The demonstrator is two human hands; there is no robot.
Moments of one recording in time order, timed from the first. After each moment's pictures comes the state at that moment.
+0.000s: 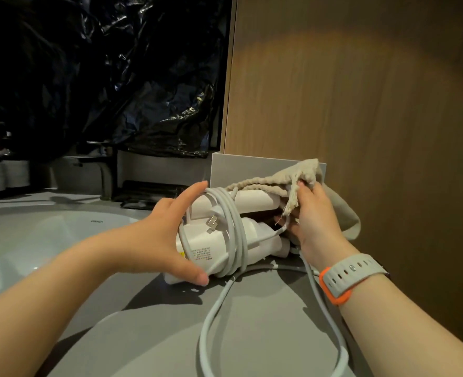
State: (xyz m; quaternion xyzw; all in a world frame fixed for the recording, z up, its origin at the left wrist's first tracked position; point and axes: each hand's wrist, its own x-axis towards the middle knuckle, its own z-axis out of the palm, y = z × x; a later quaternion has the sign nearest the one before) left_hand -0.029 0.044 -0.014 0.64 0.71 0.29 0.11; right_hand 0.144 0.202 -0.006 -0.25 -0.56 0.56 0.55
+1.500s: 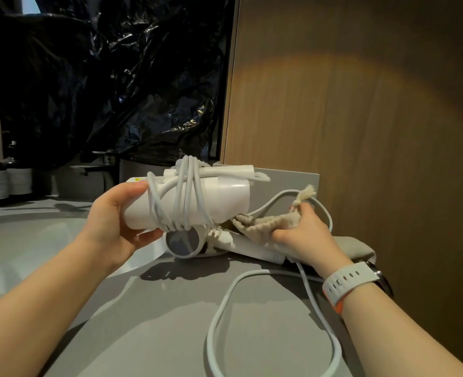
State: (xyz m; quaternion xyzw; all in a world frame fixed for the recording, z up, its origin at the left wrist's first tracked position) left_hand -0.044 0.030 -0.006 0.29 0.43 0.81 0.27; right_hand 0.166 0.194 -0.011 -0.42 -0.78 0.27 0.36
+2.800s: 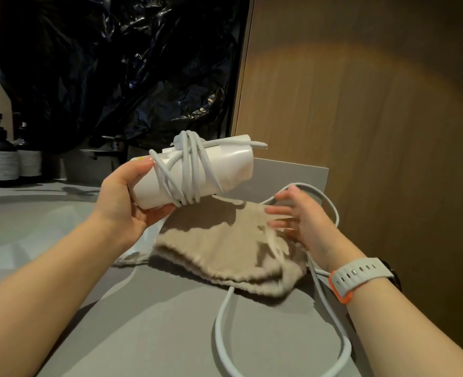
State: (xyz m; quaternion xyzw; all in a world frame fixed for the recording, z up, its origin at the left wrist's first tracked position) left_hand -0.043 0.032 -0.003 0.29 0.38 0.84 0.26; right_hand 0.158 0.190 -0.011 -0.23 -0.73 0.52 0.39
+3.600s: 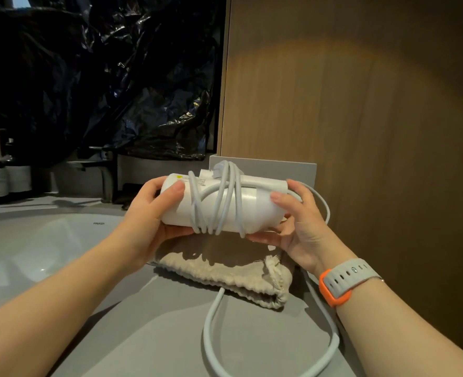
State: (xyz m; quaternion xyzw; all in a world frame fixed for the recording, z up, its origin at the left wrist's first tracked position) left_hand -0.022 0.052 -0.018 0.41 0.44 0.74 0.28; right_hand 0.164 0.161 -0.007 -0.15 -0.54 0.71 0.42
